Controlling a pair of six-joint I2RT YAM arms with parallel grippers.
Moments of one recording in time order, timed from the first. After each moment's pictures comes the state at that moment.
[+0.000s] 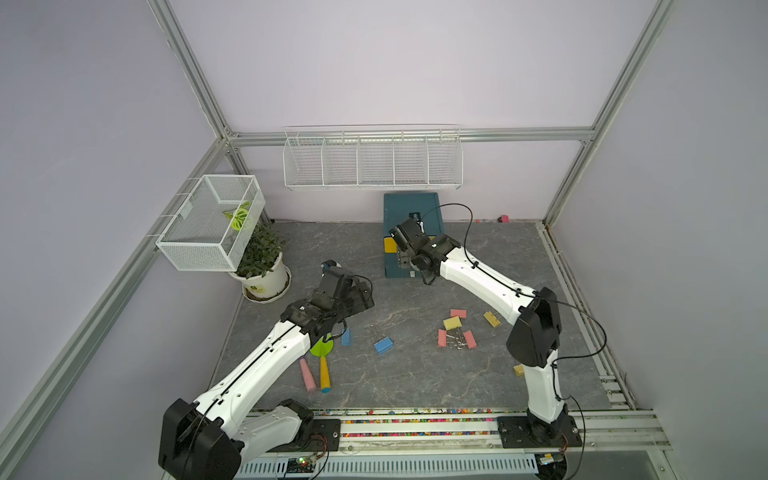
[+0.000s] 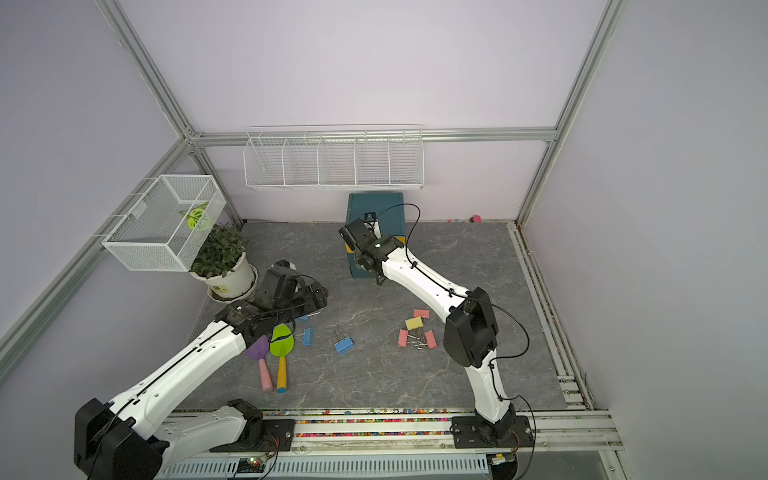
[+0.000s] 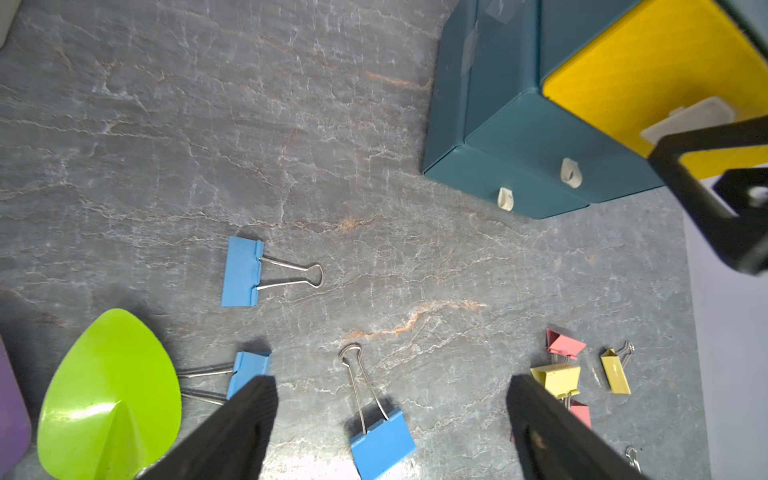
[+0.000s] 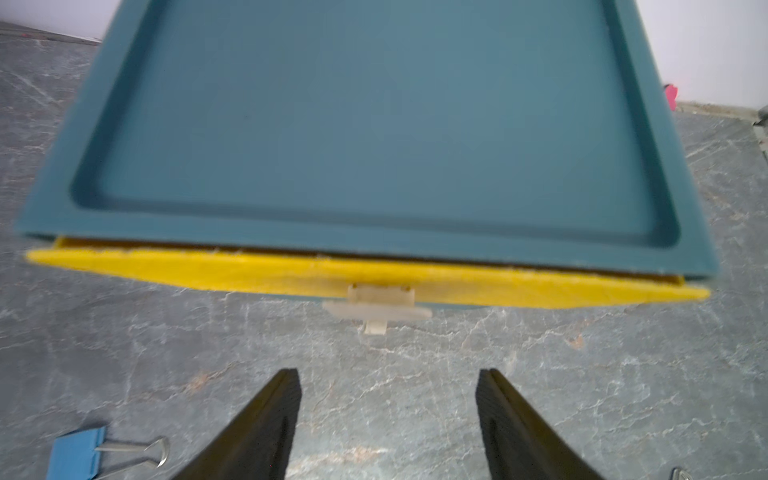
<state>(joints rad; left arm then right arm) -0.55 1.13 0.91 -0.57 -0.11 -0.75 0.76 2.07 2.00 -0.87 0.50 0.51</state>
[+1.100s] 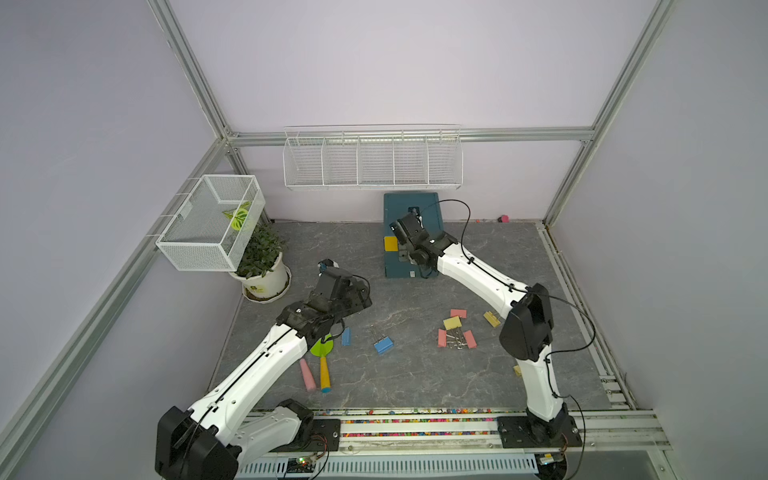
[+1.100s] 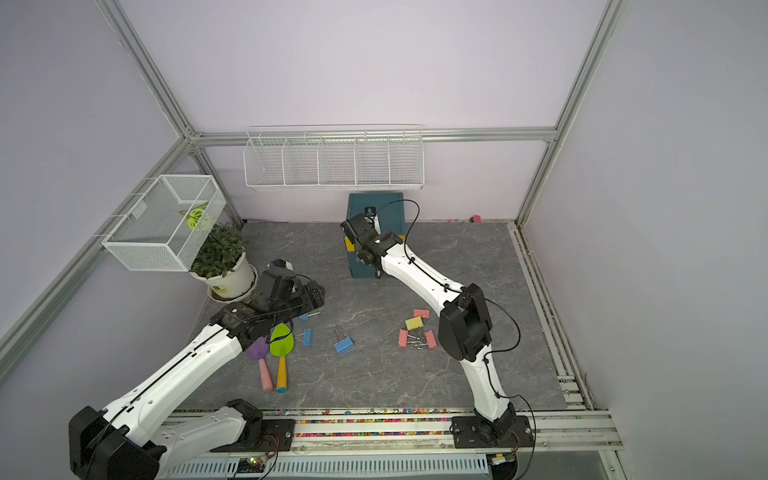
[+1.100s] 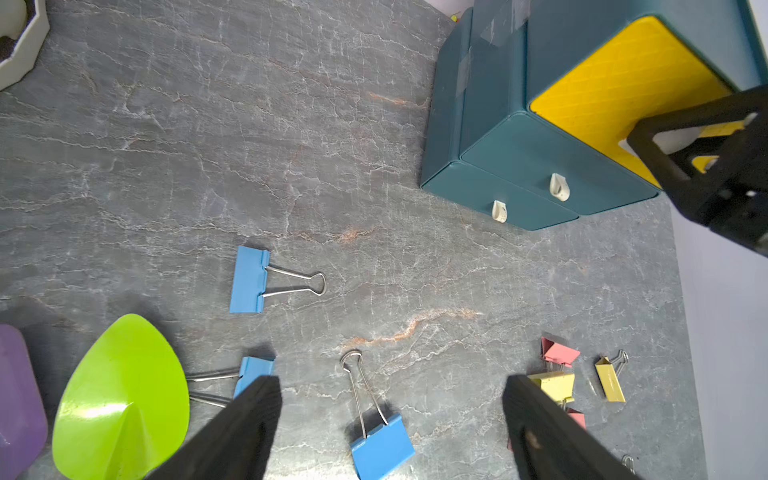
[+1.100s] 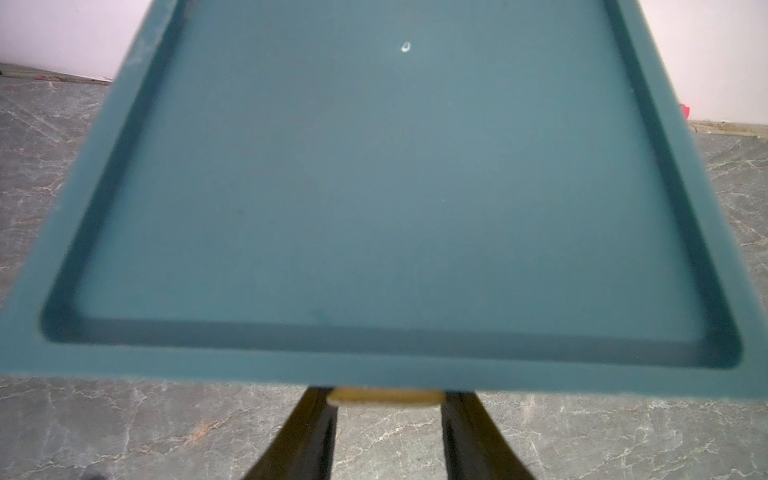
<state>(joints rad) -0.55 1.10 0.91 -0.58 -0.13 -0.75 0.73 2.13 2.06 -0.81 0.49 0.48</state>
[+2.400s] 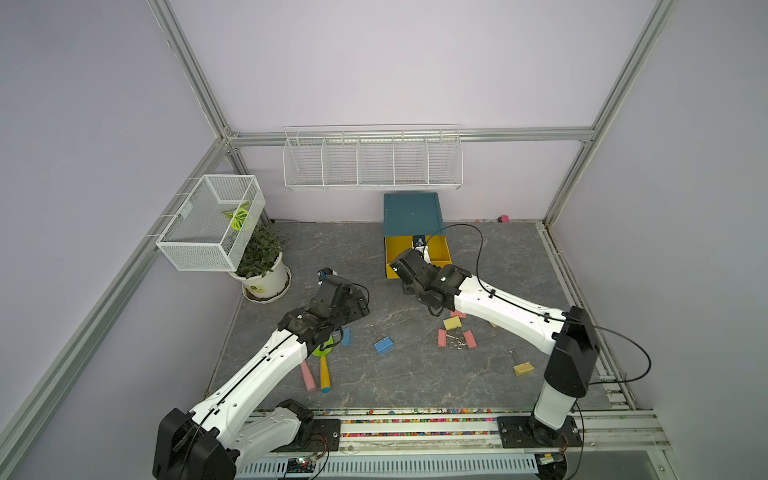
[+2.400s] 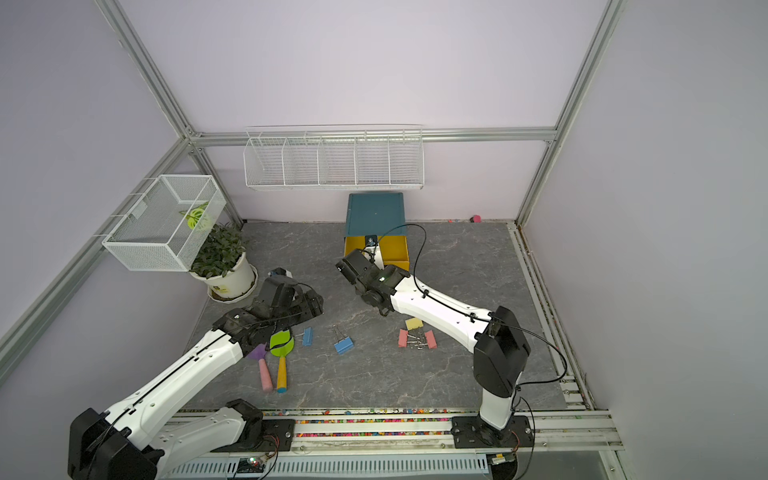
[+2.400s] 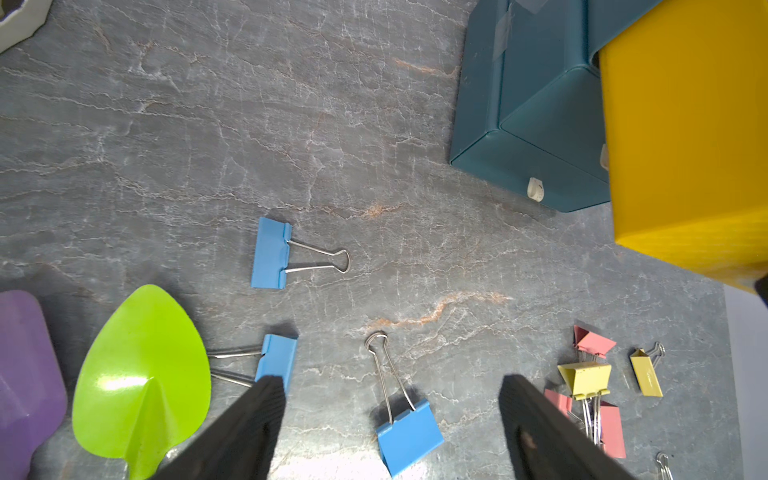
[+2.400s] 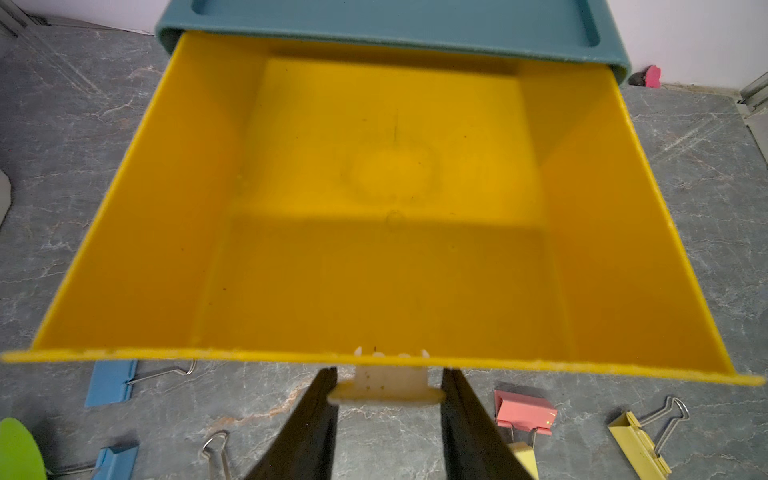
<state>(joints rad) -0.55 1.07 0.83 -0.57 -0.14 -0.76 0.92 1.79 1.58 -0.73 0.60 0.61</state>
